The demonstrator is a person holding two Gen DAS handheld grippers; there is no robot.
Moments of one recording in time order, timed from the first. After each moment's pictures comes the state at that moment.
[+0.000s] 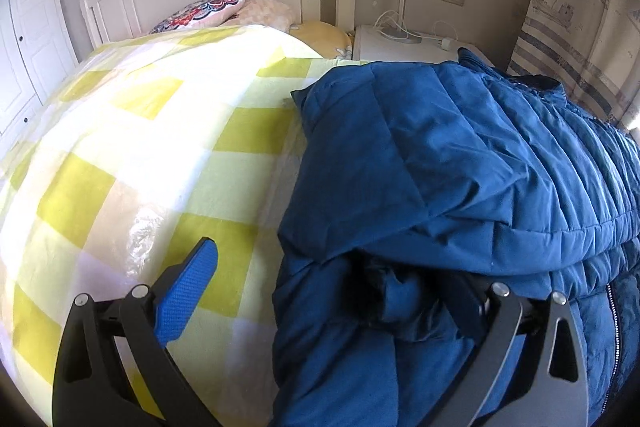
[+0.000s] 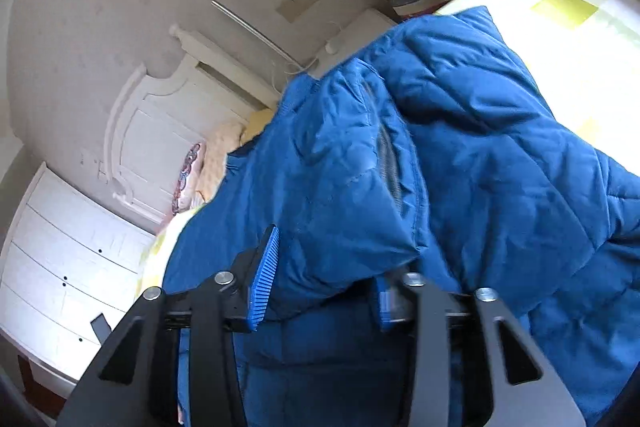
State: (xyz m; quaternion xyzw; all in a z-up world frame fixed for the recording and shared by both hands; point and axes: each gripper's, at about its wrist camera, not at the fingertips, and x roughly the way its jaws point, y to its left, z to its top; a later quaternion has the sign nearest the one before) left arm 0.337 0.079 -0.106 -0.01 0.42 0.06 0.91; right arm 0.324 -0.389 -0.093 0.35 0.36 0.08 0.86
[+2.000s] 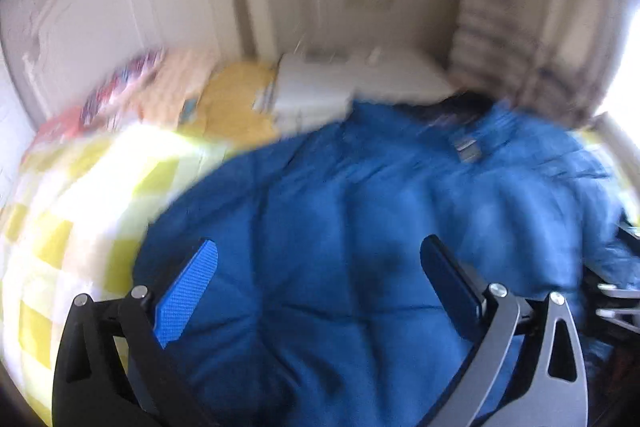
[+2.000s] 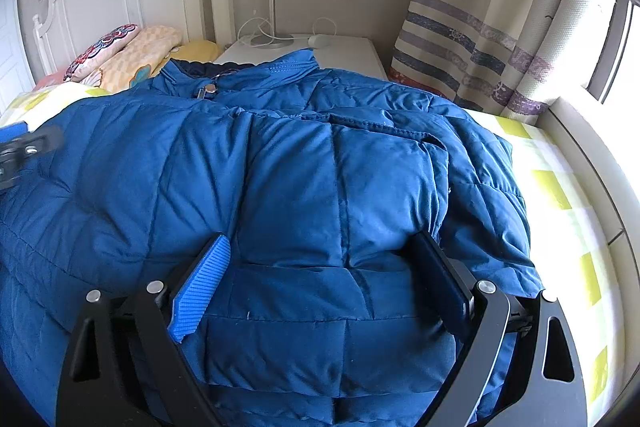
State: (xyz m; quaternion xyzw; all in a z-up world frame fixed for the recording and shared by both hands) left arm 0.433 -0.036 -0.080 0.05 0.42 -0.02 0.90; right arm 0.362 -0.300 -0.092 -0.04 0.41 -0.06 0.91
